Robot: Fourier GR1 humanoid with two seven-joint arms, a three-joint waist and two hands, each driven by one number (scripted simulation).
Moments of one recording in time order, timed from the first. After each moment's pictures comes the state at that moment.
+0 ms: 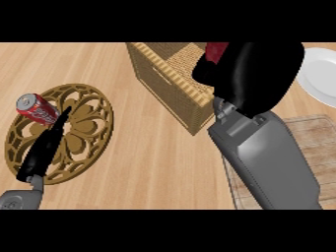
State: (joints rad) left arm -0.08 0.25 0.00 -1.43 -0.30 -0.01 0.25; right arm -0.89 -0.01 0.26 -1.60 1.45 0.12 1.24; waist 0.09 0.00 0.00
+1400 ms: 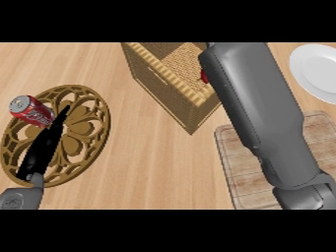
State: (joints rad) left arm -0.09 0.25 0.02 -1.41 -0.31 0.00 0.26; right arm -1.24 -0.01 -0.02 -1.01 1.51 -0.11 1.24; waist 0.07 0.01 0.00
